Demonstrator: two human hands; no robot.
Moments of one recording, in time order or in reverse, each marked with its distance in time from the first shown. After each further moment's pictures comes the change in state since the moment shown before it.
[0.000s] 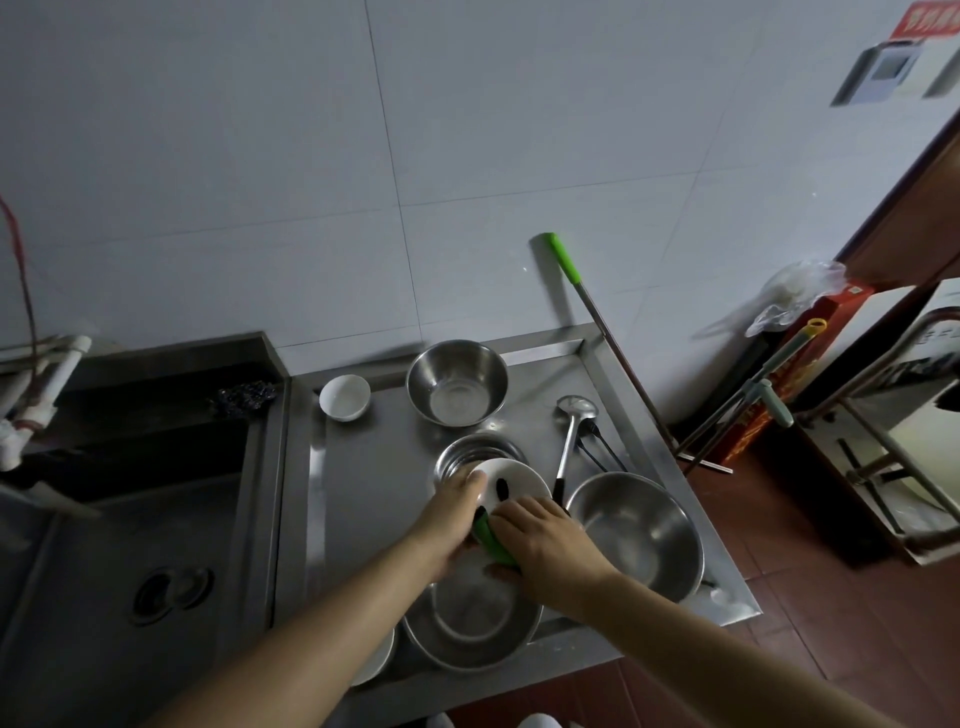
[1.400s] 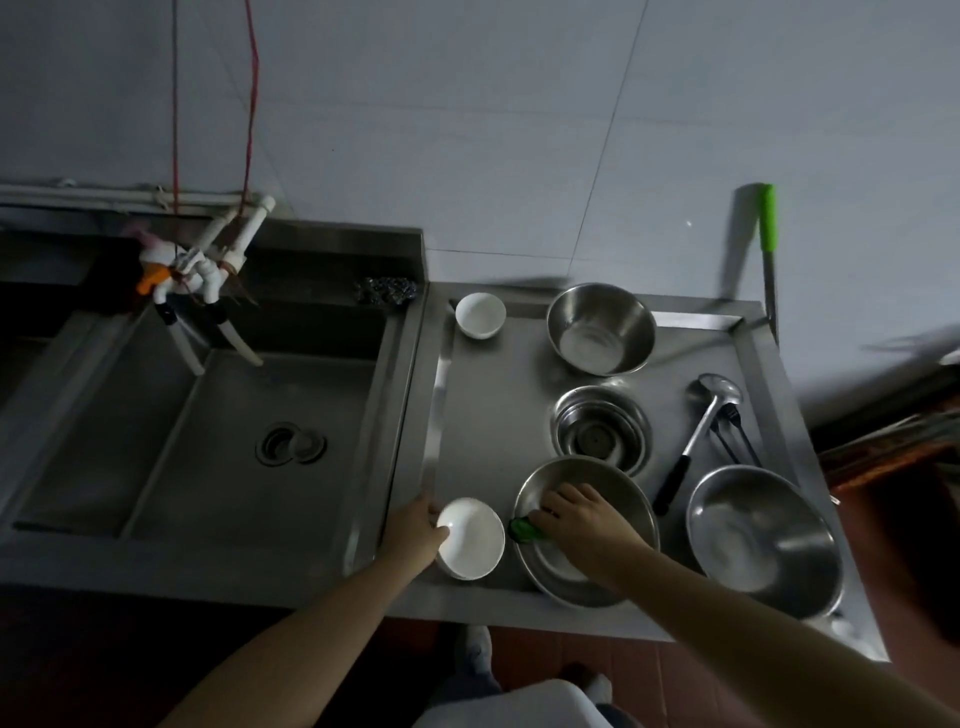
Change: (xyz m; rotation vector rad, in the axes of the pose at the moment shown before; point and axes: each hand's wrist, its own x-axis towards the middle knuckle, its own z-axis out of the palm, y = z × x) left_hand -0.034 -0.189 -0.199 0.595 0.403 -0.112; right_hand 0.051 -0.064 0.106 -0.148 -0.348 -0.233
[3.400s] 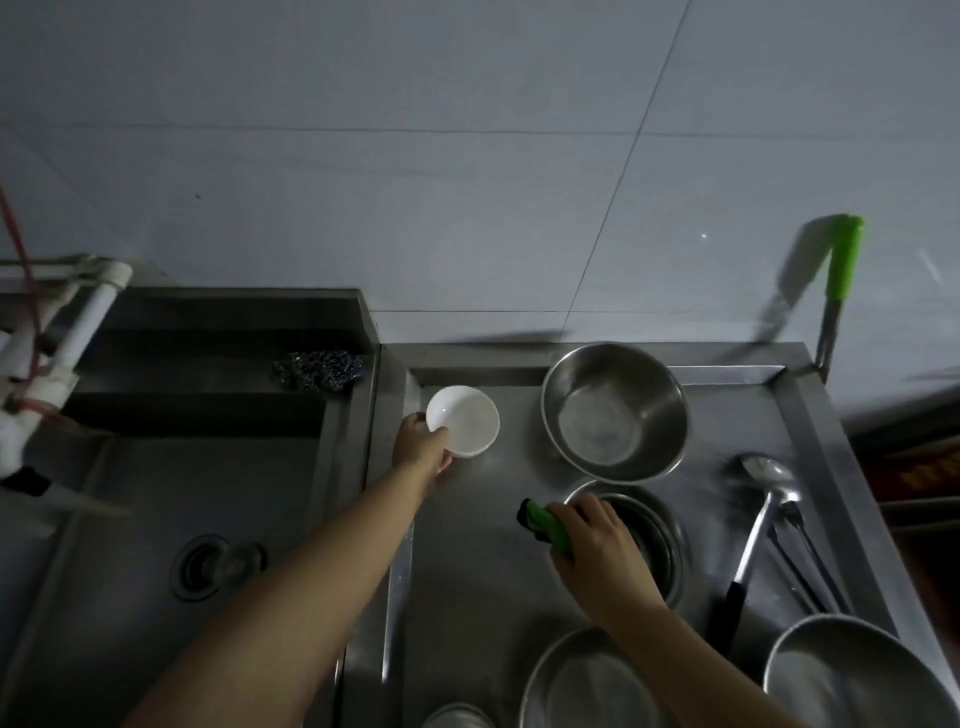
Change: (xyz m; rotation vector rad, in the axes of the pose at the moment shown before) left_hand 0.323 0.174 -0.043 -0.849 0.055 -0.287; right_hand 0.149 0.137 0.031 0.452 0.223 0.547
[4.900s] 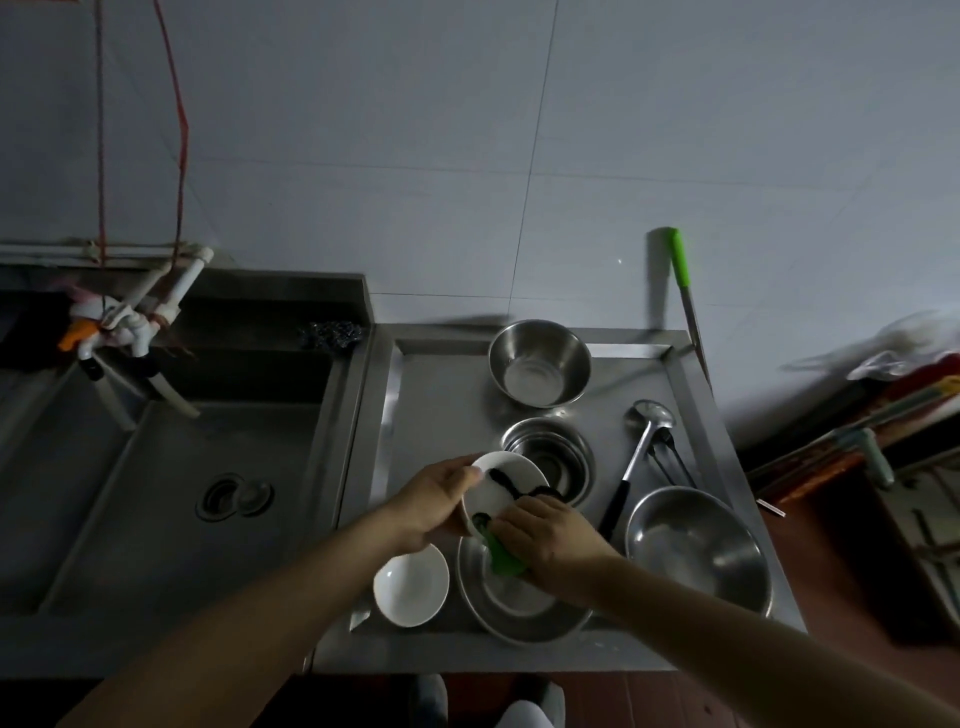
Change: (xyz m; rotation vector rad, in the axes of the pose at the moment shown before) left_hand -0.355 -0.081 -0.047 0.141 -0.550 0.152; right_hand -0.197 -0.046 -0.093 -0.204 0.050 -0.734
